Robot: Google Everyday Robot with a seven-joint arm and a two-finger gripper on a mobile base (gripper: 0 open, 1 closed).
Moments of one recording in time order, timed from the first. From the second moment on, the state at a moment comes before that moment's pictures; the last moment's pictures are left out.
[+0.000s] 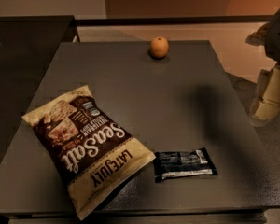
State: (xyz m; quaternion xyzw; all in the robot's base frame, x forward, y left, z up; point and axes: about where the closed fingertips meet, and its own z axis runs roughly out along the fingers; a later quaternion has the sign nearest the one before) arm 0.438 -0.217 0.976 -0.60 0.78 -0.03 0.16
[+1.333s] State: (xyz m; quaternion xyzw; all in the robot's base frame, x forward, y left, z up) arm 0.538 -0.167 0.962 -0.60 0.76 -0.01 0.24
